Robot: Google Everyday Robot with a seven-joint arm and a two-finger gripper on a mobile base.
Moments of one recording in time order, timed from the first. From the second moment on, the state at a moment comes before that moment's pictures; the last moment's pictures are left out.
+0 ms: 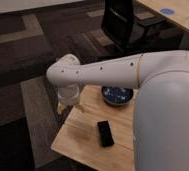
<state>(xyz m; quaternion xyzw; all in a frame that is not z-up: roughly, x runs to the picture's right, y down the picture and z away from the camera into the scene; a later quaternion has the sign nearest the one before) -0.104 0.100 0.704 -0.26 0.23 0.64 0.68</state>
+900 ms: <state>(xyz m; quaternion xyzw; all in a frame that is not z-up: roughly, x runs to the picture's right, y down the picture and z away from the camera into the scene) -0.086 0.101 0.701 -0.26 0.24 0.67 0.66</state>
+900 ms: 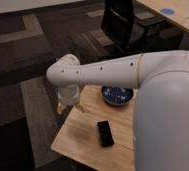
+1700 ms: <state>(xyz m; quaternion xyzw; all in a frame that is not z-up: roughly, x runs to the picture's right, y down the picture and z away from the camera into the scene) 0.113 0.159 0.629 -0.22 0.25 0.81 0.49</state>
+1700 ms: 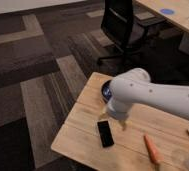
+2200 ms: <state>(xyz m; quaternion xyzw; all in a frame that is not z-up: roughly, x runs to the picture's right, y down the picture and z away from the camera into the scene) 0.114 0.159 0.630 -0.22 0.25 0.81 0.49</state>
